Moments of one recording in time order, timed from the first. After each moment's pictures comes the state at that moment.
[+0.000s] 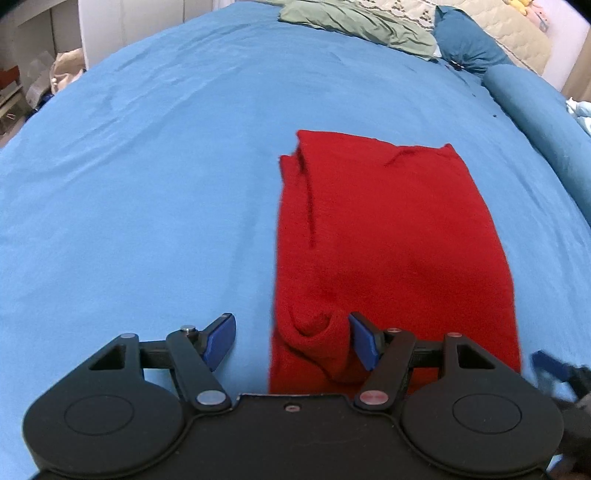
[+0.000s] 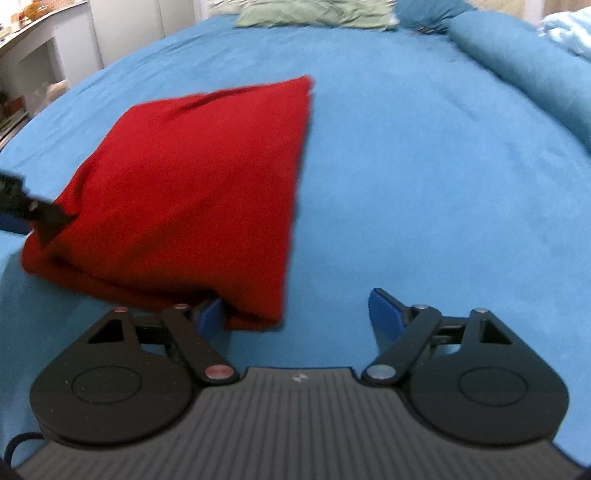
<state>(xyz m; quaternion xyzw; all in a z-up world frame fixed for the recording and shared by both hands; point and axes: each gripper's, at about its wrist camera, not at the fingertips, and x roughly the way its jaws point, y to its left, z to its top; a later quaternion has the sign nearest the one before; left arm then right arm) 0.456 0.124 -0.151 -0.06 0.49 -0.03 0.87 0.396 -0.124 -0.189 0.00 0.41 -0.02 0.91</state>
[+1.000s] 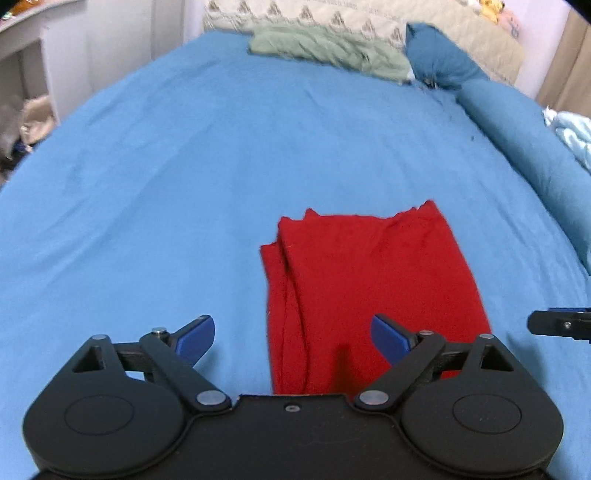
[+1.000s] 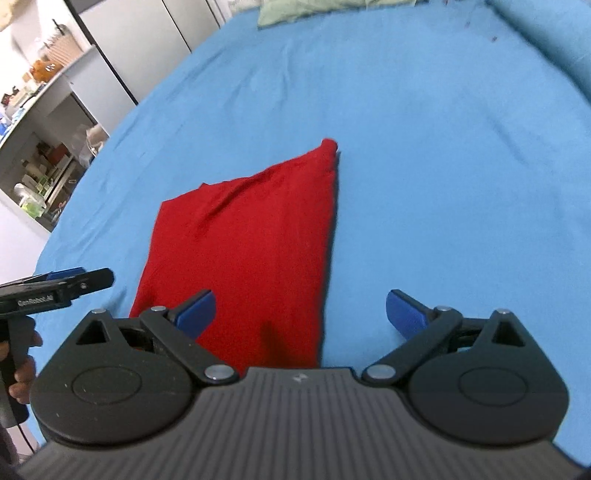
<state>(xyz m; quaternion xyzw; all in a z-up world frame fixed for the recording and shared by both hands) 0.526 0.131 -0.117 -0.05 0.46 -0.08 0.88 0.515 -0.172 -0.102 0.11 0.48 0.10 0.87</state>
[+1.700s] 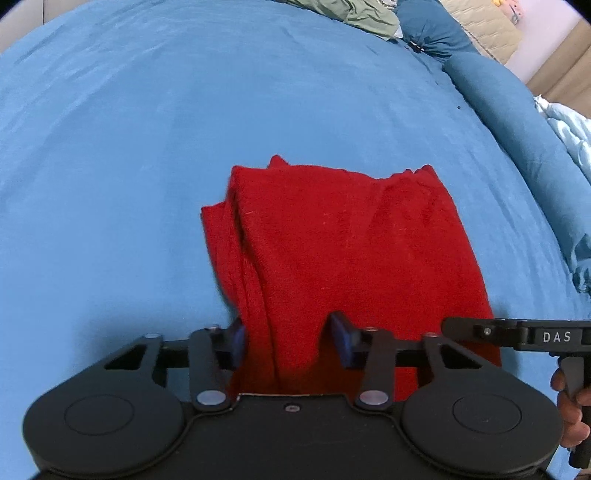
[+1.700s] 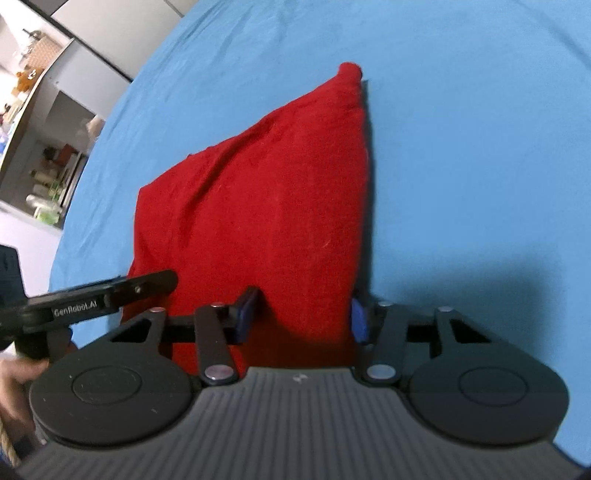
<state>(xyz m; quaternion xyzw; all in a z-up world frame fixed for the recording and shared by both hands) 0.571 0.116 -0.170 -0.10 0.52 -0.15 0.84 0.580 -0.163 -0.177 0.18 0.54 0.14 0.81</state>
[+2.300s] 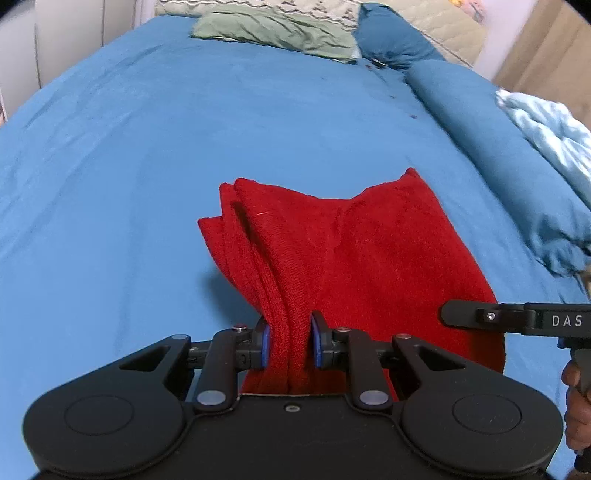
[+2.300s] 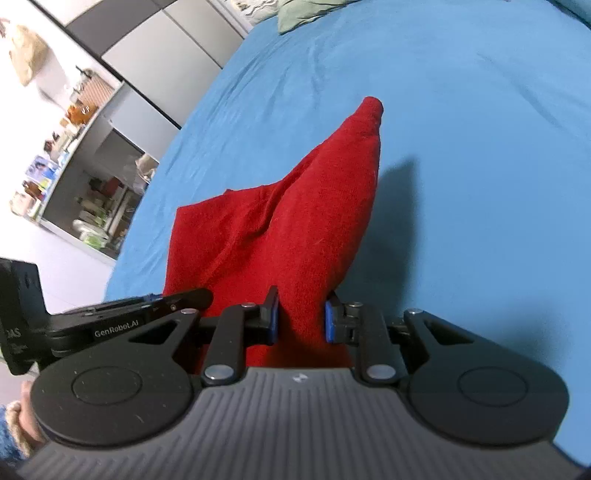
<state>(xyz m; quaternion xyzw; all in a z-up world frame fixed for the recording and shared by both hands) 0.478 0.040 -0.079 -0.06 0.48 -0.15 0.86 0.490 -0.216 -0.085 0.23 0.47 0.16 0.84</state>
